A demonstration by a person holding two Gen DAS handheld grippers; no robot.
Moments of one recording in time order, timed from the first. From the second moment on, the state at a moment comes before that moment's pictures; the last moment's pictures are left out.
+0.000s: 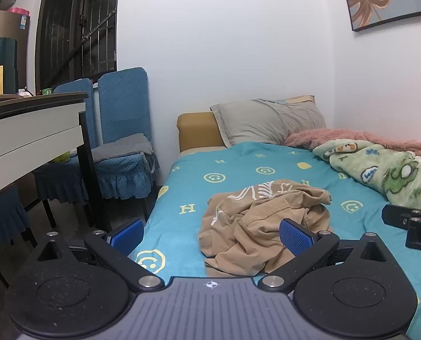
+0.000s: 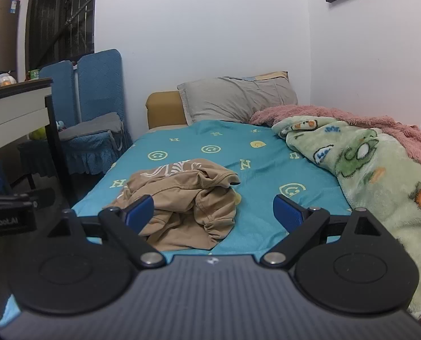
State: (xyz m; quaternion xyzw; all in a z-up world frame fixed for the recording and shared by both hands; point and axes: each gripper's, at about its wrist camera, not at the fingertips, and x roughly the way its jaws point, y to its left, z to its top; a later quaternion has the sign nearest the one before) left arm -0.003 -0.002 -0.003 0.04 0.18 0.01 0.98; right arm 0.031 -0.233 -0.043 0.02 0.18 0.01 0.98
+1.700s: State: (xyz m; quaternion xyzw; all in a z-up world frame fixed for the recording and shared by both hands) left arm 0.133 -0.066 -0.078 0.14 0.29 -0.11 0.94; right arm 0.051 -0.280 -0.044 0.13 0.16 -0.04 0.98
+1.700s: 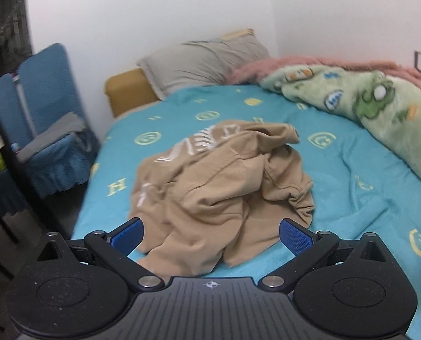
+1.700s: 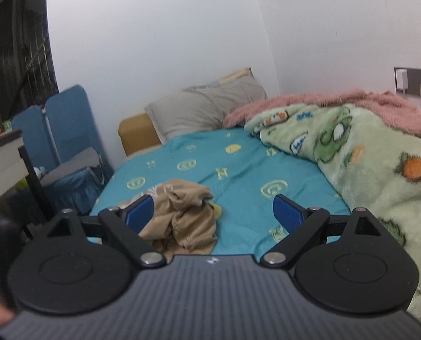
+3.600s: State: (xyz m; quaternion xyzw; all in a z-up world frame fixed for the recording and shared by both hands) left arm 0.026 0.080 0.042 -0.05 0.09 -0.18 0.98; right arm 0.069 -0.239 -0.074 0.10 0.23 0.03 0.97
